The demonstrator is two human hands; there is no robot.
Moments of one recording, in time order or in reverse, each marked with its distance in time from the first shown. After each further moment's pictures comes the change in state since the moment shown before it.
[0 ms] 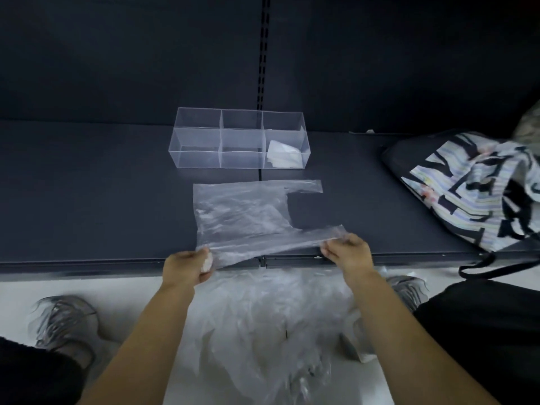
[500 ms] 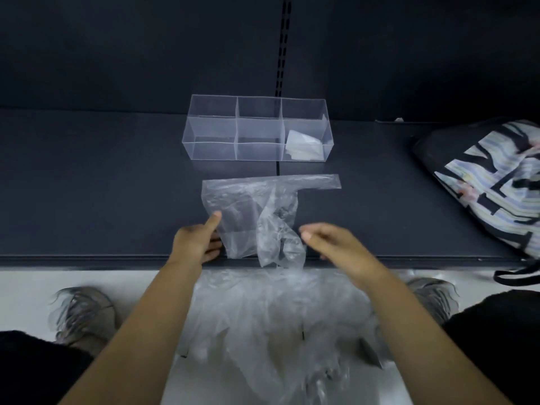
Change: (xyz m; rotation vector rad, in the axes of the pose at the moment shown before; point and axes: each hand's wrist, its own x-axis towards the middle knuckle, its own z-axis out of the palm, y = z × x) left_hand 0.012 0.045 0.001 0.046 -0.103 0.030; right_hand -0.029 -0.016 0.039 -0.583 -0.557 -0.200
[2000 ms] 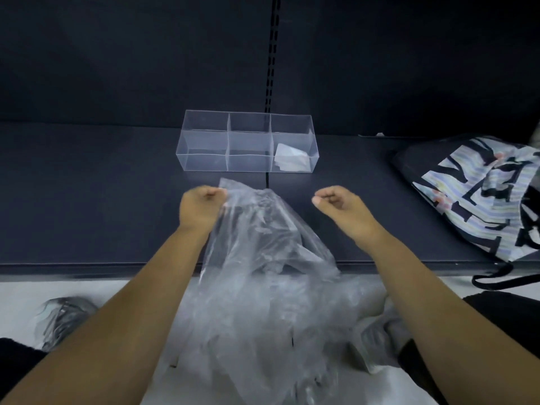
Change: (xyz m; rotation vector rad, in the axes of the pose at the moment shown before) left_hand -0.001 0.054 0.034 0.306 0.087 0.554; right_hand 0.030 -0.033 -0.050 -0.120 0.242 -0.170
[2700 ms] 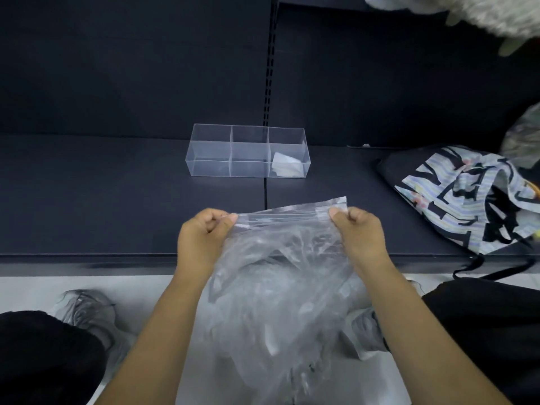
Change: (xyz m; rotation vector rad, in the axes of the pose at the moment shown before) left_hand -0.117 0.012 -0.042 -0.181 -0.002 0.186; right_hand -0.086 -0.015 -0.004 0.151 0.342 0.034
